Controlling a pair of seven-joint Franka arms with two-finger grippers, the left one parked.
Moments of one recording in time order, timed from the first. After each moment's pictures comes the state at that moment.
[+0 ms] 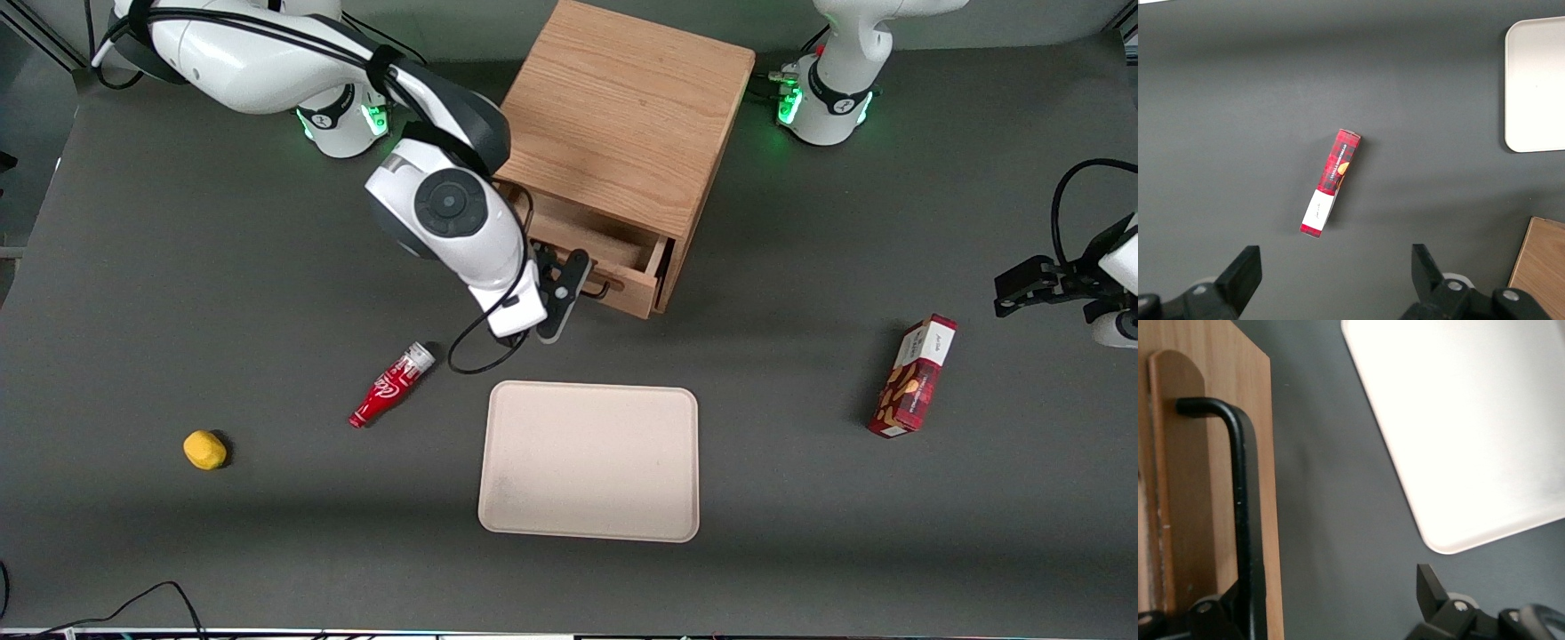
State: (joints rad) arm 0.04 0.66 0.81 -1.43 -0.36 1.93 -0.26
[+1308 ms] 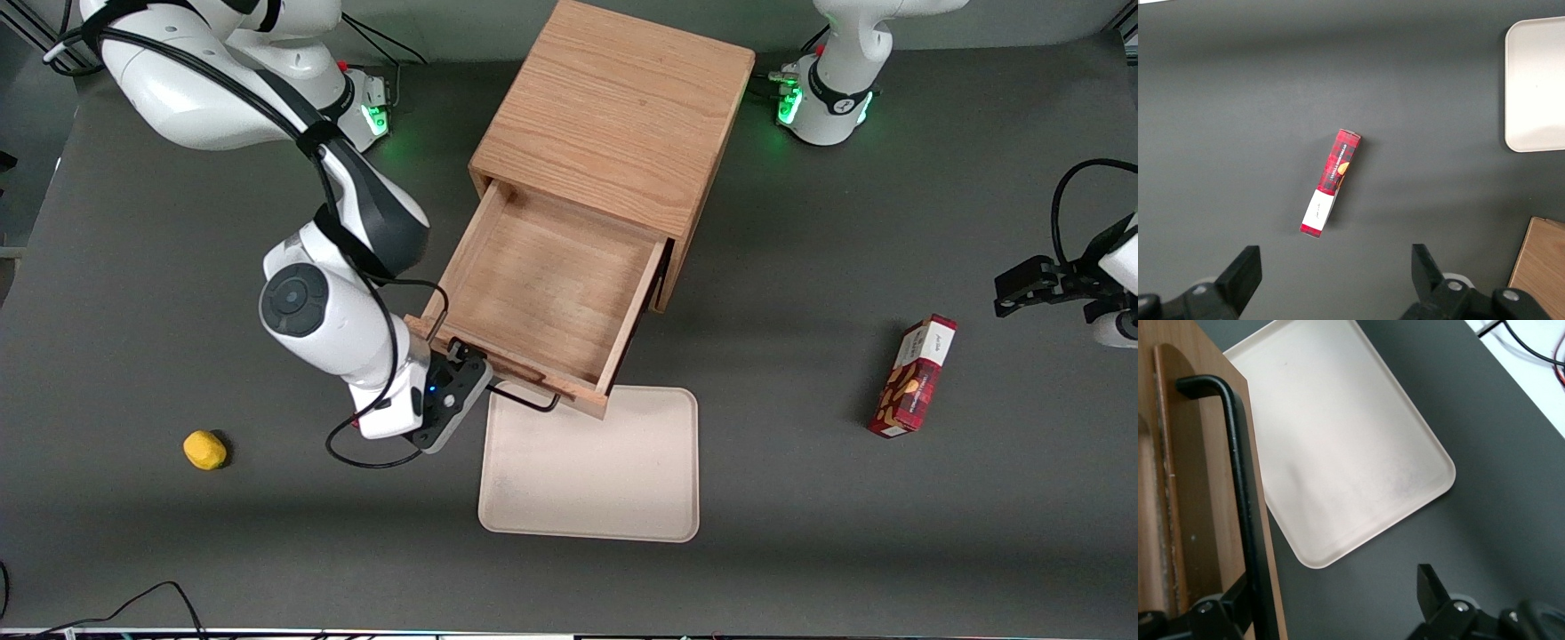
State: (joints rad) arm 0.04 0.67 0.53 -1.35 -0.18 2.12 -0.40
